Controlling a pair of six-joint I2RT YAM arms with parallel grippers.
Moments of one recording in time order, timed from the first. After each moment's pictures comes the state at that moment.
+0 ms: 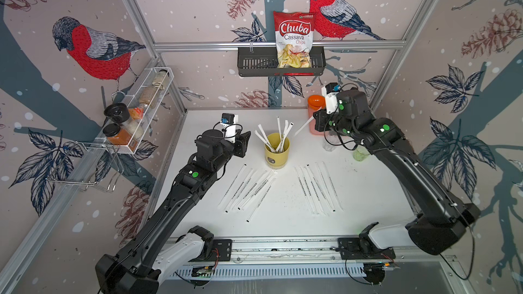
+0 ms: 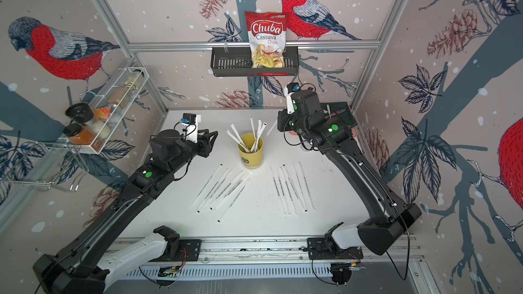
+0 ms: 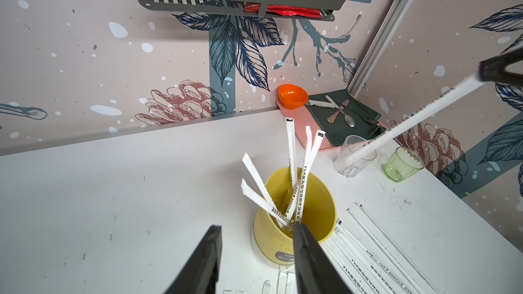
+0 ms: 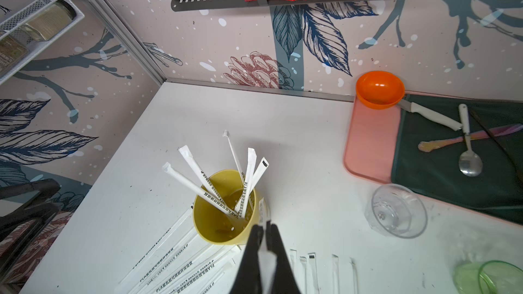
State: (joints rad) left arm -0.45 0.97 0.96 -0.25 0.04 -0.16; right arm 0.62 1.38 1.72 -0.86 0.10 0.26
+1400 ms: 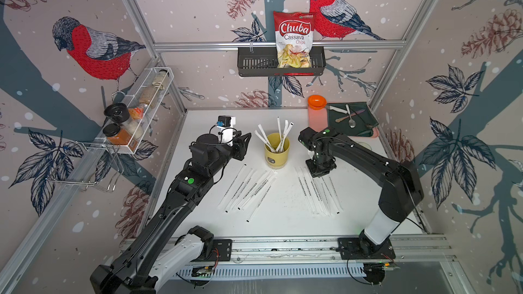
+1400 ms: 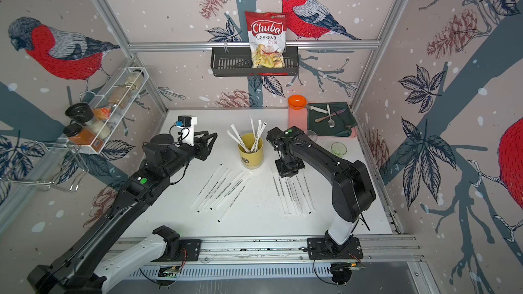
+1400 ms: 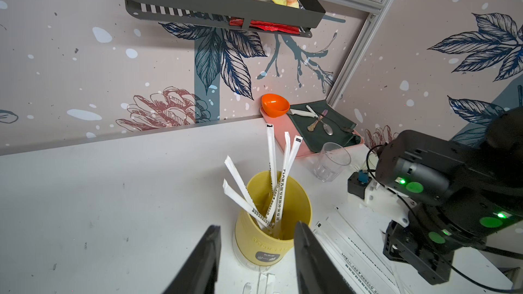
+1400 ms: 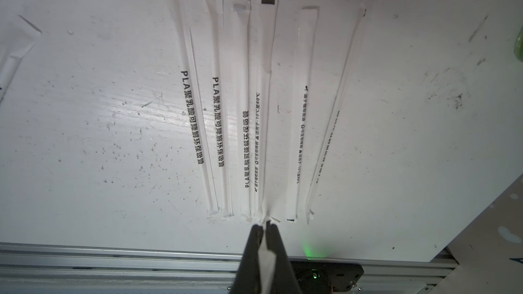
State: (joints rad) left arm -0.45 0.91 0.93 -0.23 0.10 -0.21; right arm 0.67 1.73 1.45 -1.35 0.07 0.34
